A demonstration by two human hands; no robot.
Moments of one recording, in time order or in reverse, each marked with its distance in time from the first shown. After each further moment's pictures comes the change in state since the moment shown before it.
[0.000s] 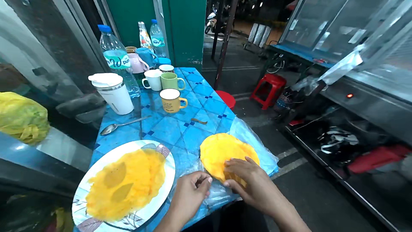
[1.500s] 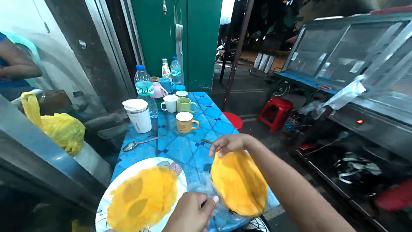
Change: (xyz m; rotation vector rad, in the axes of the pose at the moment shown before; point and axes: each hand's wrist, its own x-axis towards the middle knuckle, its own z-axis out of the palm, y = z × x) left_hand -0.017 0.043 -0.043 0.225 -0.205 -0.150; right_hand 0.214 0.042 -0.034 0.503 -0.895 -0.059
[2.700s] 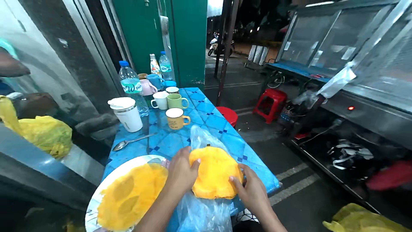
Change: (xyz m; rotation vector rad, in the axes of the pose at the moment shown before) left_hand 0.058 0.028 -0.020 0.254 0.460 0.046; right_hand -0.082 0.030 0.194 0.007 1.146 0.537
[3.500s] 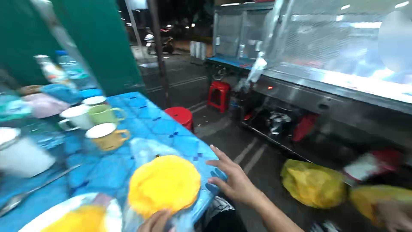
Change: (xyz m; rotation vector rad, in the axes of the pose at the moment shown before) left_hand -0.095 -0.064 0.077 -0.096 0.146 0.693; right_hand -0.011 0.044 -0.061 0.115 0.137 -0.505
